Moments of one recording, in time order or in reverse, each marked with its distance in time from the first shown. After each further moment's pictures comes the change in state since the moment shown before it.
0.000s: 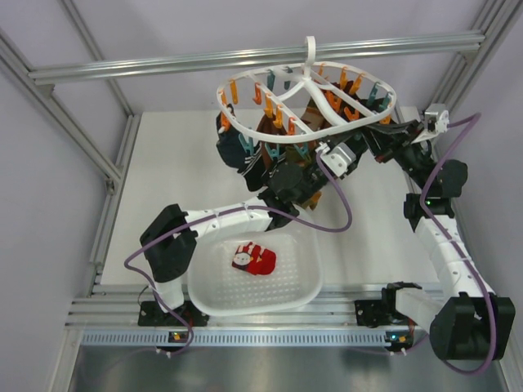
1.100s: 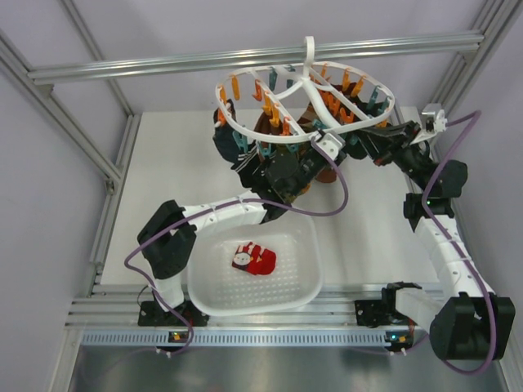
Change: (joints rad) left arm 0.077 -0.003 -0.027 -0.090 -0.062 -0.035; right arm 0.000 0.002 0.002 0.010 -0.062 0.056
